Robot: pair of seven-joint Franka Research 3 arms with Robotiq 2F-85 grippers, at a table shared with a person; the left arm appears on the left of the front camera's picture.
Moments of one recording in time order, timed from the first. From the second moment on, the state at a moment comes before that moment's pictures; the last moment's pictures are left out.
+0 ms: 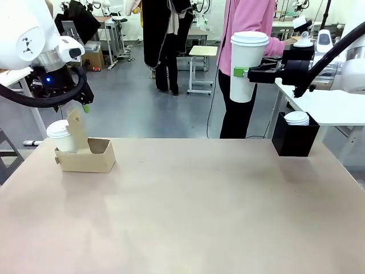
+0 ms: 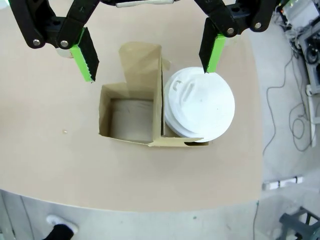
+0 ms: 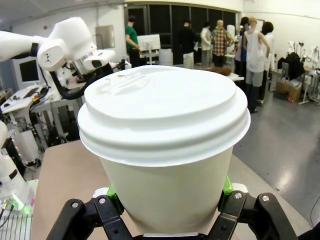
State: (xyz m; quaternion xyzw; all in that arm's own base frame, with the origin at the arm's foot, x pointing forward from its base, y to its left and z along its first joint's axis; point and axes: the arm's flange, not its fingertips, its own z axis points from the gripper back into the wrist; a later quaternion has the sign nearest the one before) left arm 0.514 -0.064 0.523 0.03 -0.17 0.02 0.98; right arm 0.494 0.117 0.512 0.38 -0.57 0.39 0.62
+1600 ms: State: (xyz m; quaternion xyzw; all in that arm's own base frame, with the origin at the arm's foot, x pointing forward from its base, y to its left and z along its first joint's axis) left arm 0.536 -0.058 0.499 0.03 -0.15 0.04 0.99; right arm 0.494 0.117 0.512 0.38 -0.57 0.39 0.62
